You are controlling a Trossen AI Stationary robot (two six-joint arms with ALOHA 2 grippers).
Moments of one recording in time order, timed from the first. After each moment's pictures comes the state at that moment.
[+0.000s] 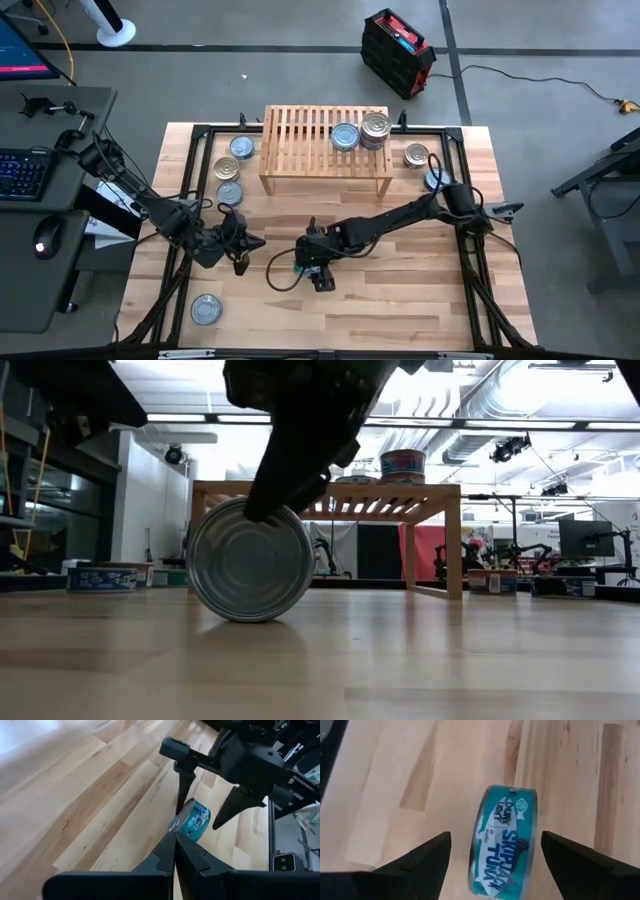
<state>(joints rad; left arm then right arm) -0.66 1.03 0.66 -0.40 -0.63 -1.00 0.25 2.13 1.67 -0.55 -0.07 0.12</state>
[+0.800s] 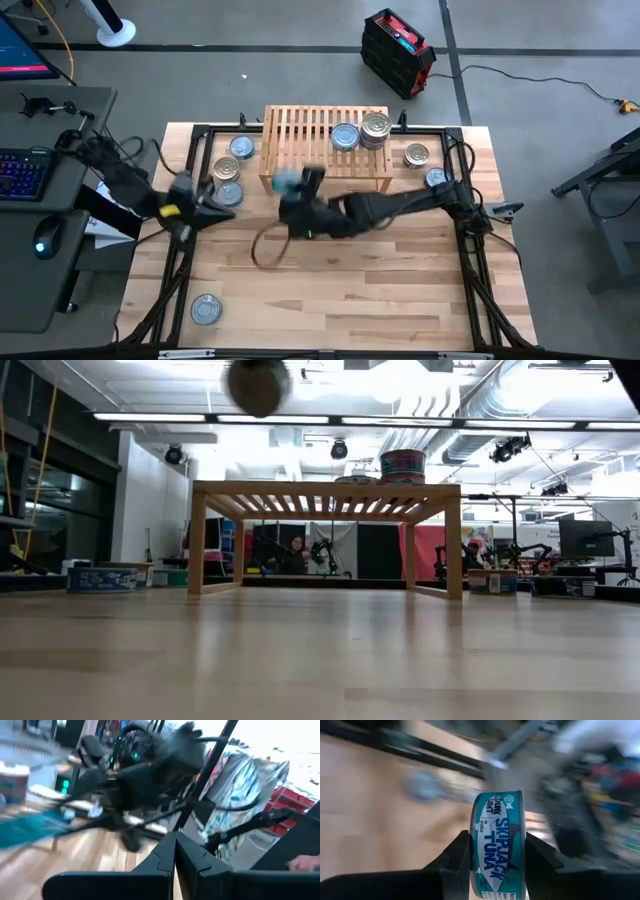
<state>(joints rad) -0.66 0.63 0.86 -0.23 -0.55 -0.39 0.21 2.14 2.26 -0.83 0.89 -0.25</state>
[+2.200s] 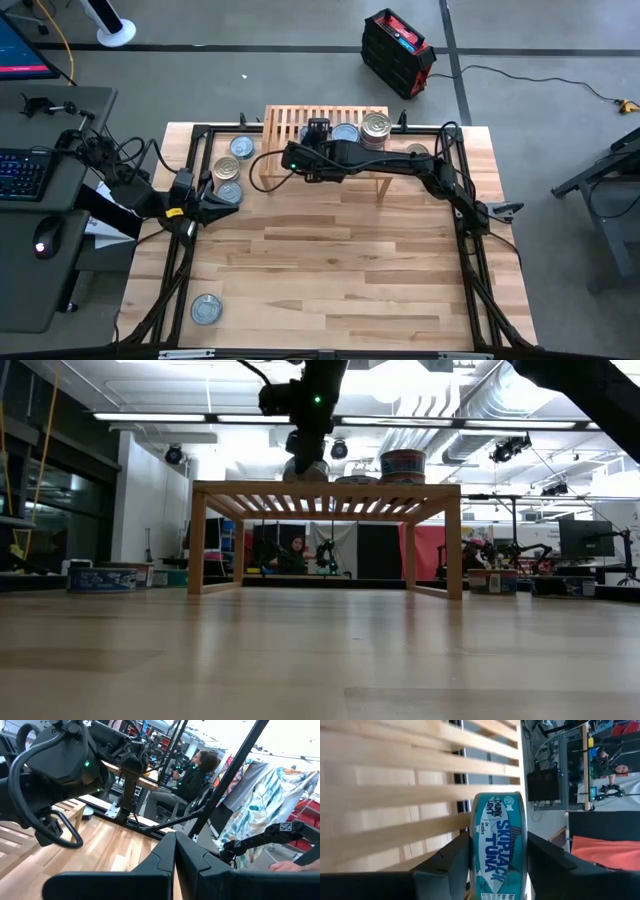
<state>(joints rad) -0.66 0.65 0.85 -0.23 -0.66 -0.45 -0.11 2.24 2.26 -1.03 0.81 -0.40</state>
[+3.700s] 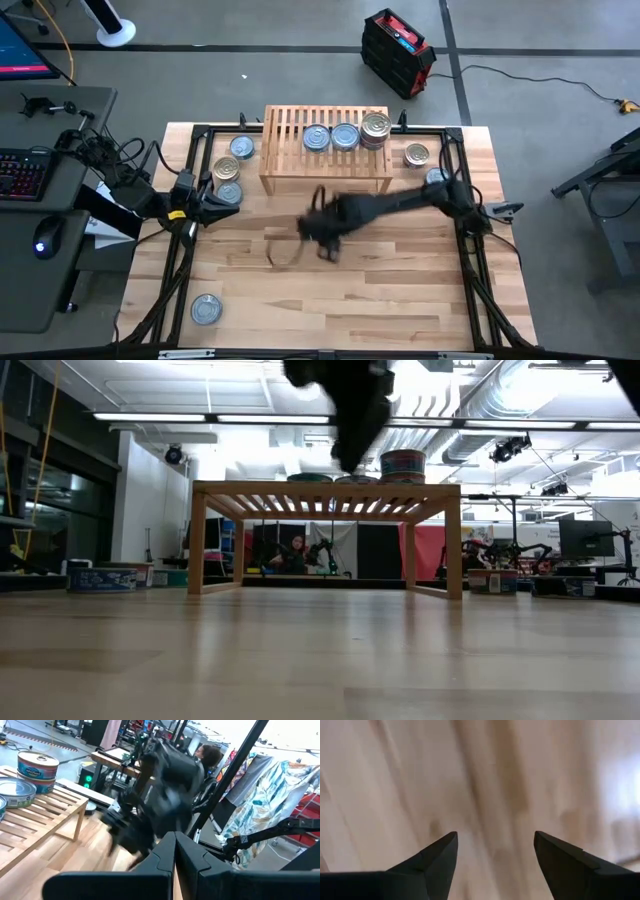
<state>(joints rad) -0.66 0.65 0.85 -0.26 -0.65 -0.46 0.21 2.14 2.05 -1.35 0.20 0.43</state>
